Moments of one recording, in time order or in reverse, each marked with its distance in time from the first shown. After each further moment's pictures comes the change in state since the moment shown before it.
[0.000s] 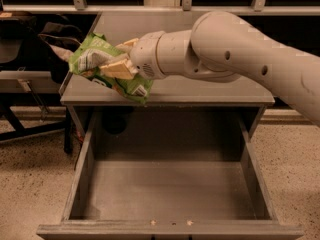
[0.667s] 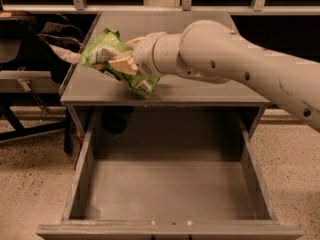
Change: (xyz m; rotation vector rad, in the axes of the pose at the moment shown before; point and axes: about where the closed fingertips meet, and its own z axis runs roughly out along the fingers) arm 0.023 -0.045 0.014 0.181 0.061 -0.004
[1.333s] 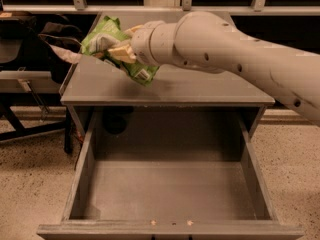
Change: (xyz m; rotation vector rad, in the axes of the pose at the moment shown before) arm -0.016 -0.026 0.008 0.064 -0.012 -0.051
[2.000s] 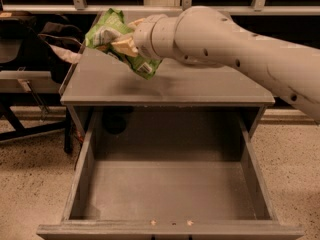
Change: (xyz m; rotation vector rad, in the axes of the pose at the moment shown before) arm -0.007 -0.019 0.005 0.043 -0.005 -0.030
